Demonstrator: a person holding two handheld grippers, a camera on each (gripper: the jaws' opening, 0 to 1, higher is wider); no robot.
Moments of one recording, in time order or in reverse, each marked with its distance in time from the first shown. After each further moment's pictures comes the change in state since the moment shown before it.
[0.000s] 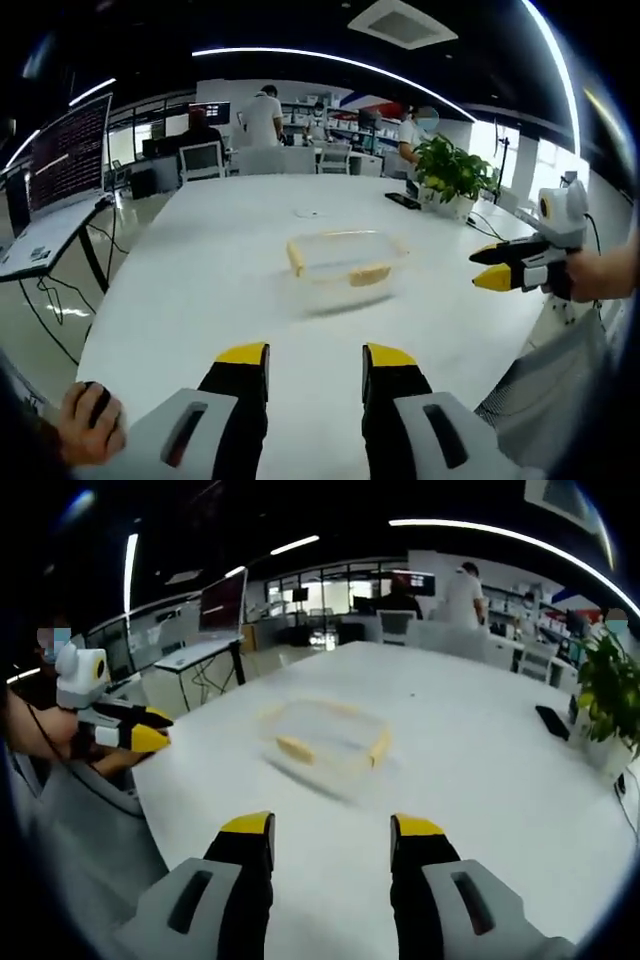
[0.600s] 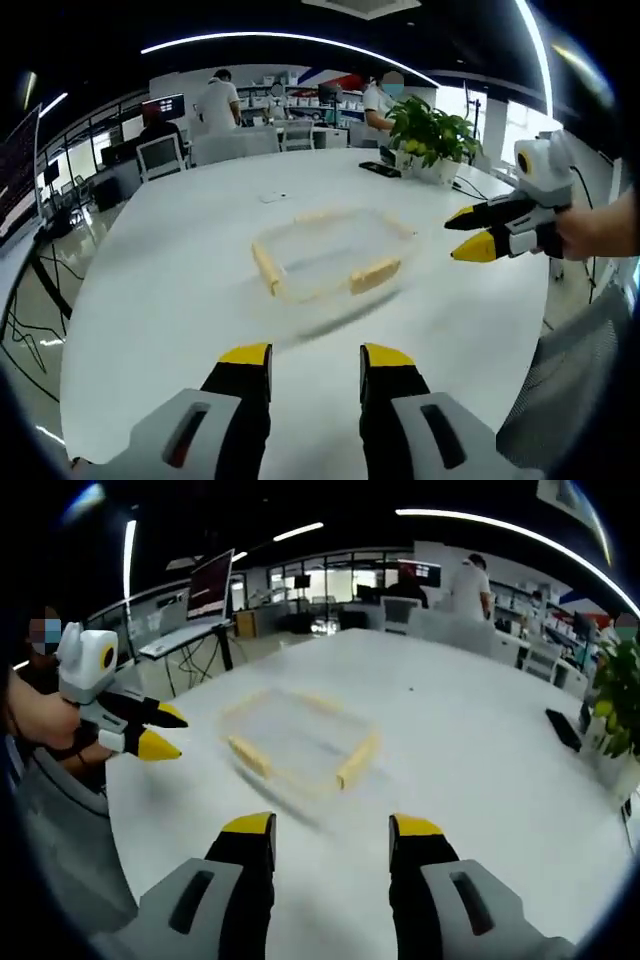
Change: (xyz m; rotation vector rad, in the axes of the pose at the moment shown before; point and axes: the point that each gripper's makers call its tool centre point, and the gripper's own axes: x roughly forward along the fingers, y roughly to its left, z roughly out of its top) left arm 0.080 -0.004 0.003 0.137 0.101 -0.115; right arm 0.049 -0.040 0.014 -0.040 0.031 -0.002
